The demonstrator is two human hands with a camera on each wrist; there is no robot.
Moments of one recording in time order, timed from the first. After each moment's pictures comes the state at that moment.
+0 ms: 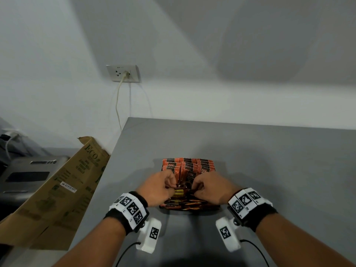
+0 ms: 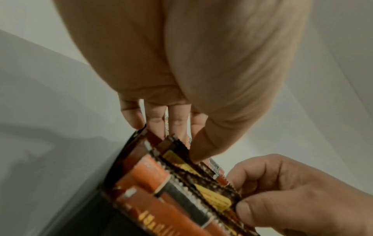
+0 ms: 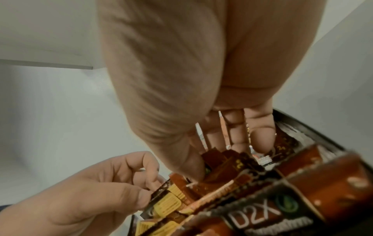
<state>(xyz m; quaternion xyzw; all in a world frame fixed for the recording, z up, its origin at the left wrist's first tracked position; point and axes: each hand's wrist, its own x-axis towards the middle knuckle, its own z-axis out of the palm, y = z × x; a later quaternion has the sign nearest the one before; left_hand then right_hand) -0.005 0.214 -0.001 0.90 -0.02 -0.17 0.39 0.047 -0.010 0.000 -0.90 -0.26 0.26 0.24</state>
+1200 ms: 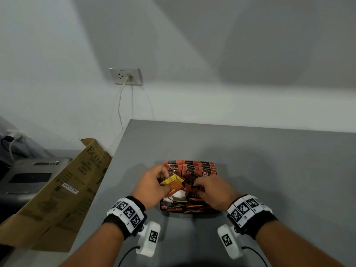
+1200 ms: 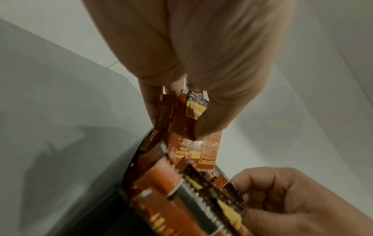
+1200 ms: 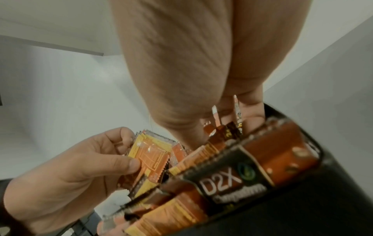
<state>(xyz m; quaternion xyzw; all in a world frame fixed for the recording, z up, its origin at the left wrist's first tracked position) -0.012 0.220 -0.001 0.88 0.04 -0.02 0.48 0.038 -0.009 -0.003 -0.92 -0.29 0.17 0.20</state>
